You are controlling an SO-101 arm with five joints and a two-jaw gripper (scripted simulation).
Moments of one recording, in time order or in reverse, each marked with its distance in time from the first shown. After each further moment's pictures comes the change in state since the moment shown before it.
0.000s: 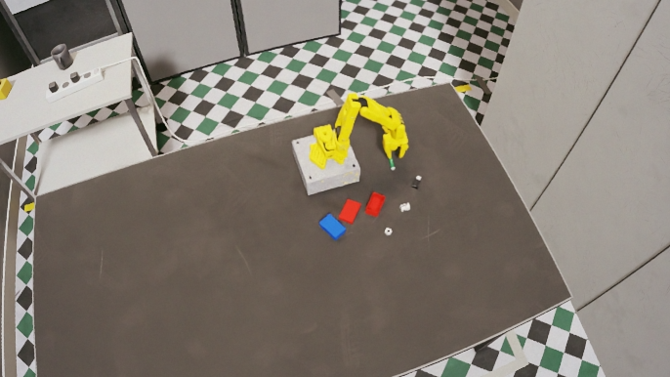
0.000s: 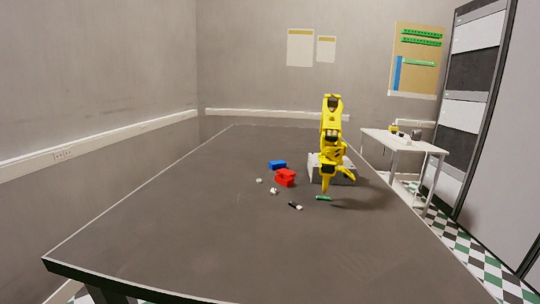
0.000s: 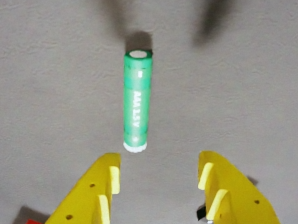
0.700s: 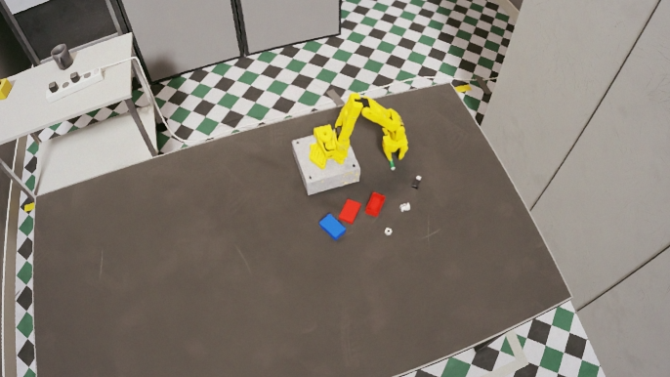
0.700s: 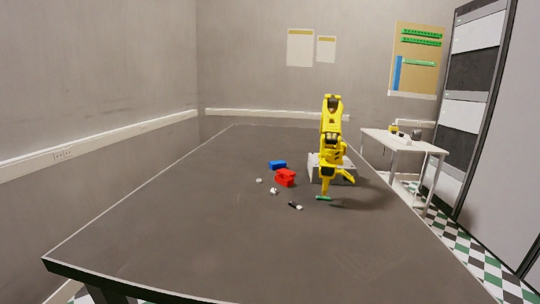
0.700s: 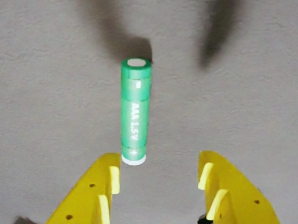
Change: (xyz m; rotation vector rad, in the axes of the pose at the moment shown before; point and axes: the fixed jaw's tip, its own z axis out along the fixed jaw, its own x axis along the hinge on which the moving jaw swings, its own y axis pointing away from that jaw) arm 0.000 0.000 0.008 0.006 0.000 0.000
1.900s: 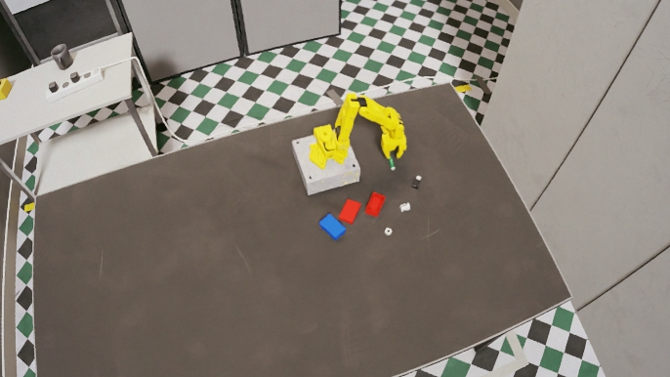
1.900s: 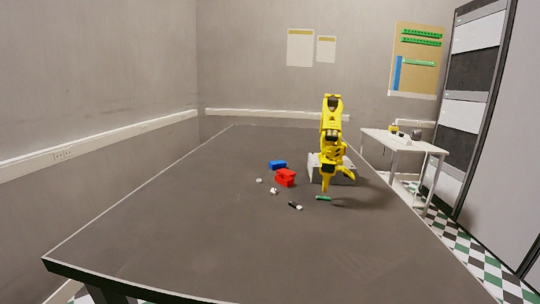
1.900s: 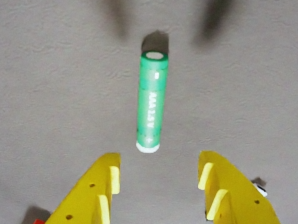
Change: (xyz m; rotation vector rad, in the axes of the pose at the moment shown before) arm 0.000 0.006 -0.008 -0.019 0.000 0.000
